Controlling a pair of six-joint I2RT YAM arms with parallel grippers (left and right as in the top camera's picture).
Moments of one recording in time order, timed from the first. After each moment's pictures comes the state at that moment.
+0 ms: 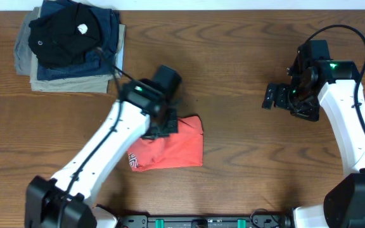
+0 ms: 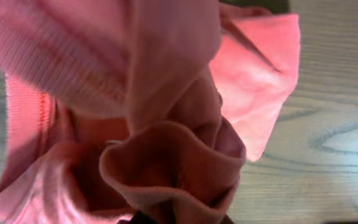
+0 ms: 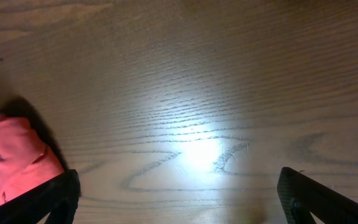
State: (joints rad) left arm -0.55 1.57 1.28 -1.18 0.07 -0.62; right arm 0.02 1.62 1.38 -1.21 -0.12 0.30
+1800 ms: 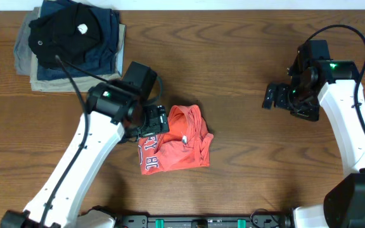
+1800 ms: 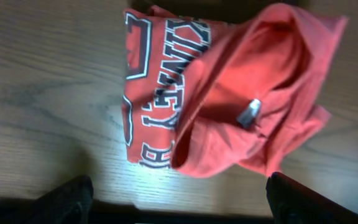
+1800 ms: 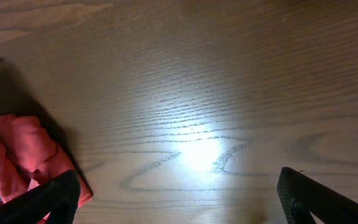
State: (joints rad) left arm -0.41 1.44 1.33 -1.32 0.08 -0.61; right arm 0.03 1.62 1.38 -1.21 -0.12 0.30
